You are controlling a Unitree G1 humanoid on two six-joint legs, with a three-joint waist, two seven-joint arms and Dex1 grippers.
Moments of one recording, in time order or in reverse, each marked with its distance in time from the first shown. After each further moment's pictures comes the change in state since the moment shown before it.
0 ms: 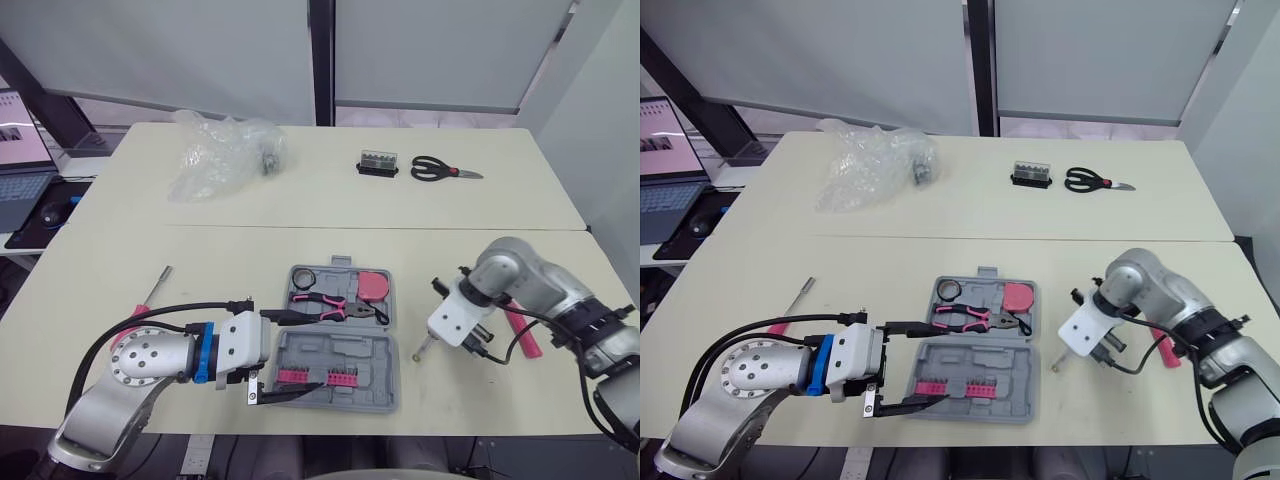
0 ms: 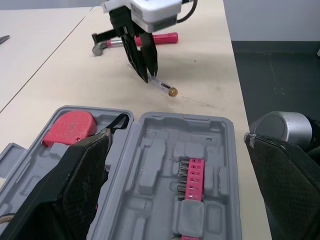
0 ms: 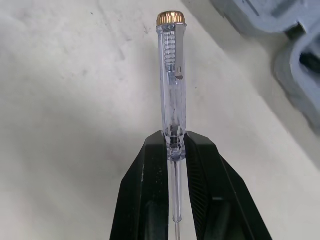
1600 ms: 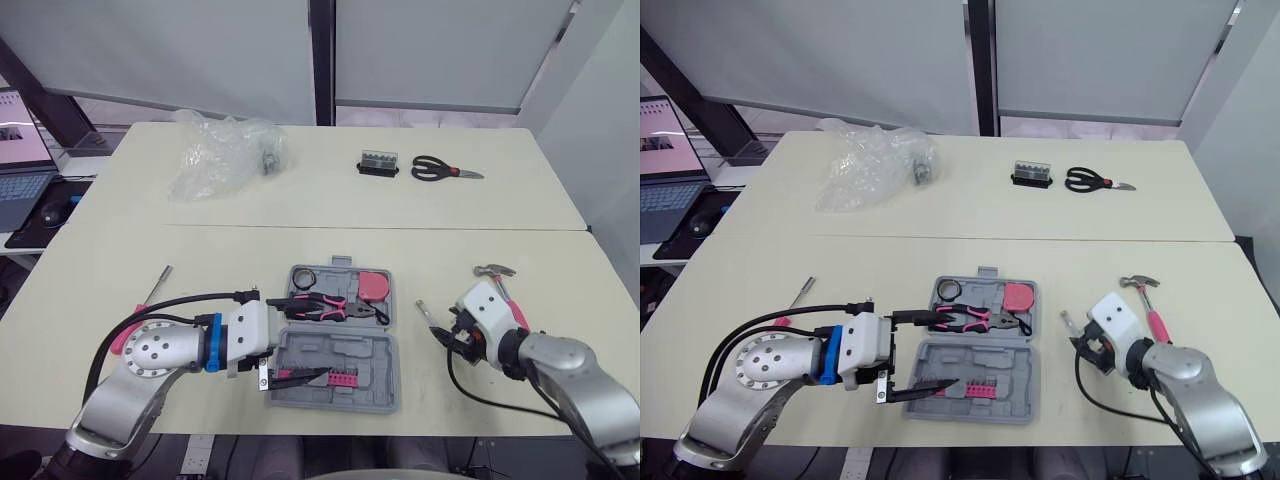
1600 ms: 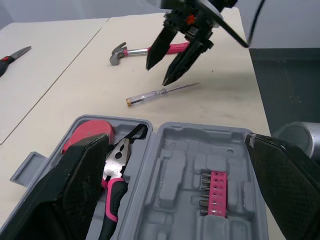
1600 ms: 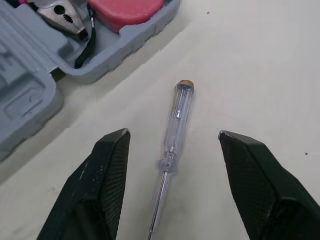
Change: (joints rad) left arm -0.037 -0.027 0.001 0.035 0.003 -0.010 0.036; right arm 0.784 0.259 -0.506 -0.728 0.340 0.964 -0.949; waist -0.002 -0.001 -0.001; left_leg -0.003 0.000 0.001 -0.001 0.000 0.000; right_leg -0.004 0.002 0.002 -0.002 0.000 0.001
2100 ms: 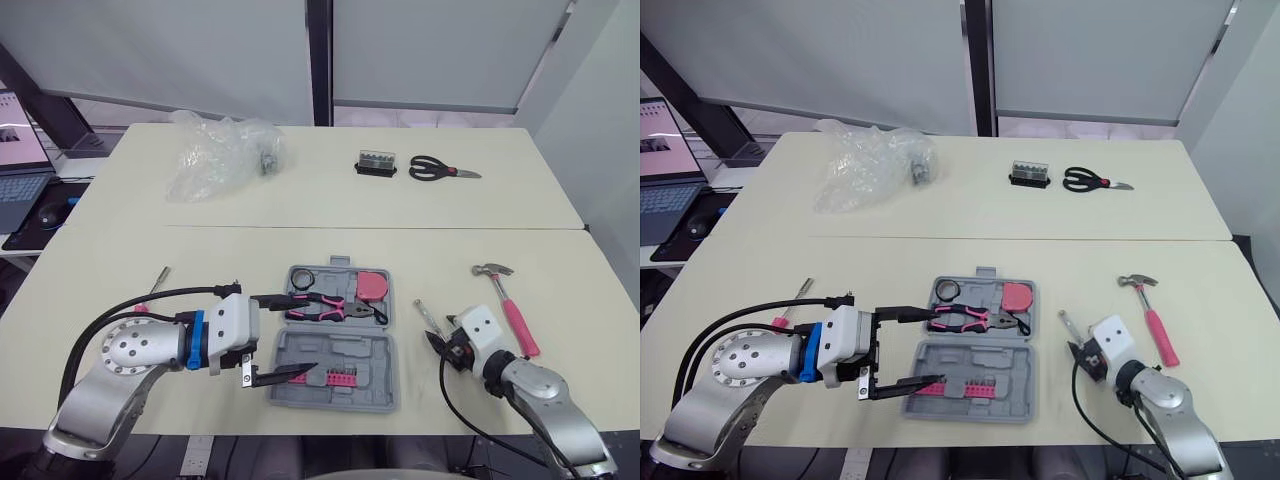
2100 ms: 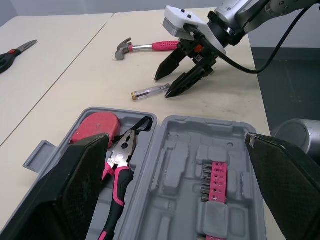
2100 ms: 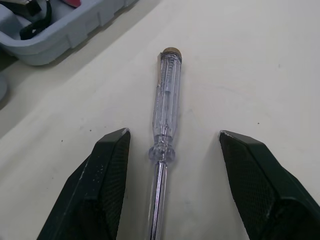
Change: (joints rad) left arm 0.005 0.032 0.055 -0.001 -0.043 0.027 -0.023; right arm 0.023 0.177 0.011 0.305 -0.036 -0.313 -0.125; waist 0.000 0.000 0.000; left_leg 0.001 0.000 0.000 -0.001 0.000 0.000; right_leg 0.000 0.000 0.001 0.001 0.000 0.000
